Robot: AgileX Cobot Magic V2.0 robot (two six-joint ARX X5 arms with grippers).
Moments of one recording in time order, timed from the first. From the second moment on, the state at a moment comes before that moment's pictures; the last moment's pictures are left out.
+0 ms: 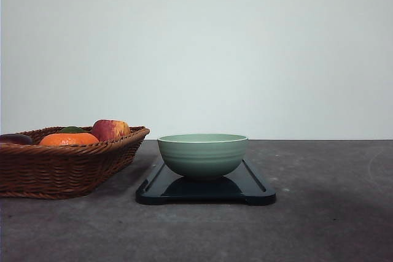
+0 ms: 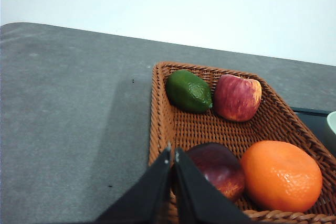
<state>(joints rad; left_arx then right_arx) 0.05 0.00 0.03 -0.12 0.12 -0.14 0.04 0.01 0.09 -0.14 -0.13 -0.06</state>
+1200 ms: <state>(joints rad) 0.05 0.01 0.03 -0.12 0.12 -0.14 0.02 0.00 0.02 -0.16 -0.13 -0.05</state>
